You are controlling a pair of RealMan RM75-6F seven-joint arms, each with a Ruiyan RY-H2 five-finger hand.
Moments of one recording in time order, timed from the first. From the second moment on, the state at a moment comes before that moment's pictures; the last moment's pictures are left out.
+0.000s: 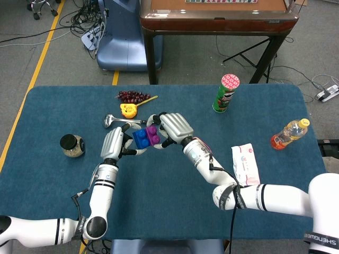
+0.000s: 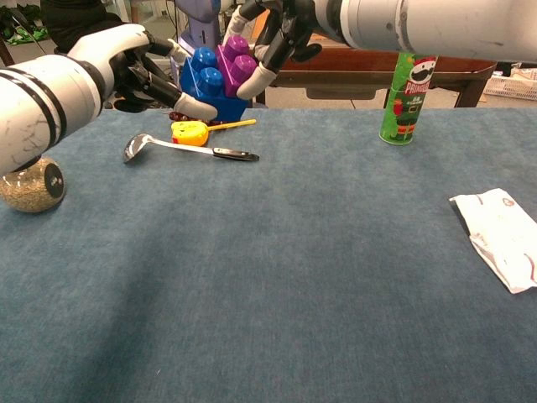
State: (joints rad) left arm -0.82 -1.66 -0.46 -1.79 0.67 1.35 0.34; right arm 1.15 -1.41 0.35 -1.66 -0.65 0.85 -0.21
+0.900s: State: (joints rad) left arm -0.79 -1.68 -0.43 -1.78 0.67 1.32 0.36; right arm 1.09 -1.37 0.36 -1.71 -0.72 0.86 -0.15
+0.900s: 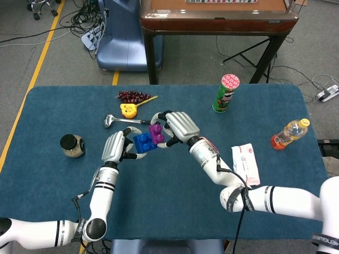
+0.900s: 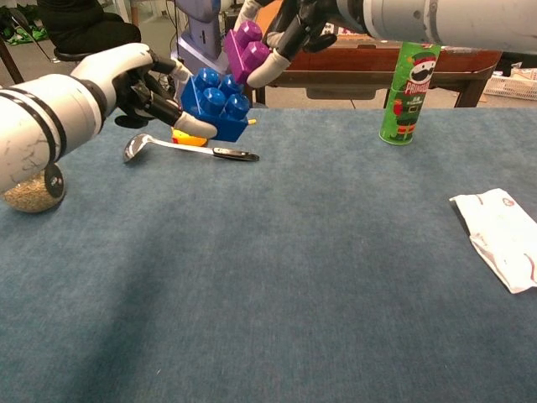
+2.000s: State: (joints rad) left arm -0.83 -1.51 -0.20 -1.83 0.49 1.10 0.59; right arm 1.03 -1.35 0.08 -1.66 -0.65 0.74 -0.30
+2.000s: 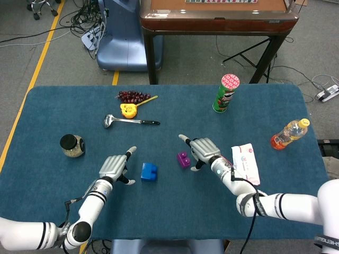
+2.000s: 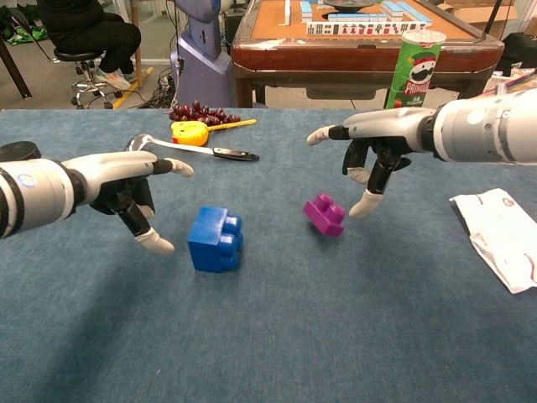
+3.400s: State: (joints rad) left arm -0.23 -1.13 0.05 -1.66 1.29 1.59 0.10; right arm 0.16 -0.79 -0.15 -1.89 -1.43 1.53 0.05
